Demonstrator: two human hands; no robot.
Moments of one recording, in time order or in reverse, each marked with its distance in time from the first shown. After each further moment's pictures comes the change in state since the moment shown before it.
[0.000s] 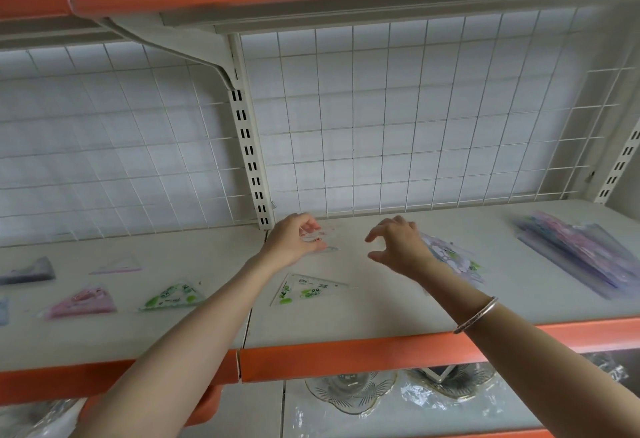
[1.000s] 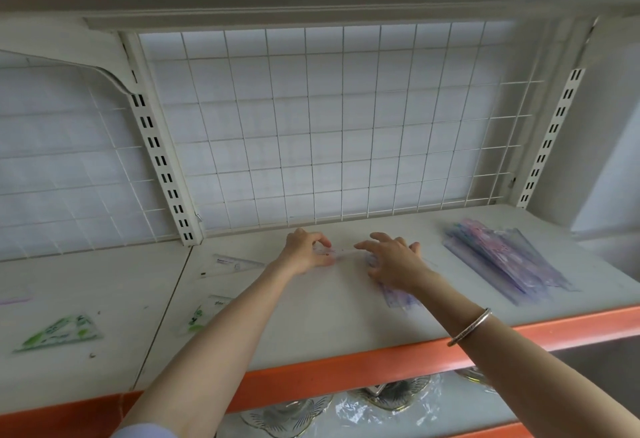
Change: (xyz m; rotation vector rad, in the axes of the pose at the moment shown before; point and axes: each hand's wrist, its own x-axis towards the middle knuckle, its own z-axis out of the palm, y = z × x) left_hand 0.064 0.082 0.124 0.072 -0.186 -0.057; right_hand -0.028 0.111 -0.025 -0.106 -0.196 0.189
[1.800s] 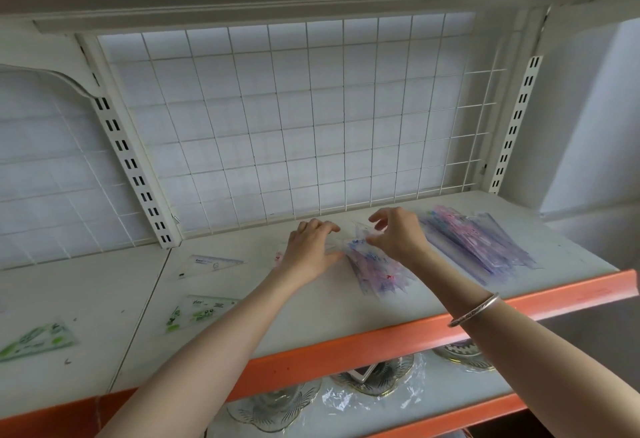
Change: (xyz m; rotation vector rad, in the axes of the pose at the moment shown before) left_hand -0.029 0.054 0.020 0.211 0.132 0.265; right_hand -0.014 0.031 -0.031 0.479 0.300 0.168
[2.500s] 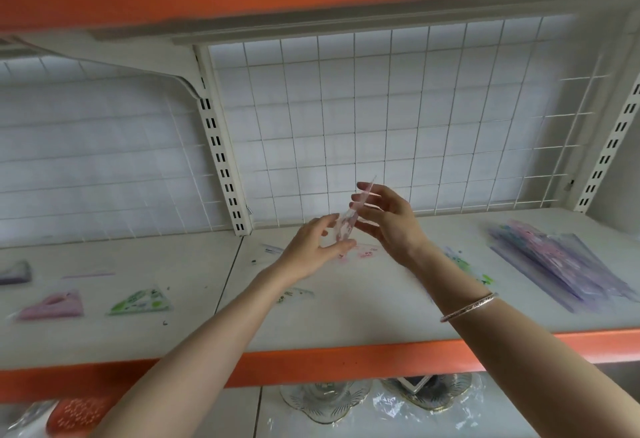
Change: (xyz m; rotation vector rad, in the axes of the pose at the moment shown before) left_hand -0.058 -0.065 -0.072 -0.393 0.042 -0.176; right_hand -0.010 -0.109 0.048 1.259 -0.298 -0.059
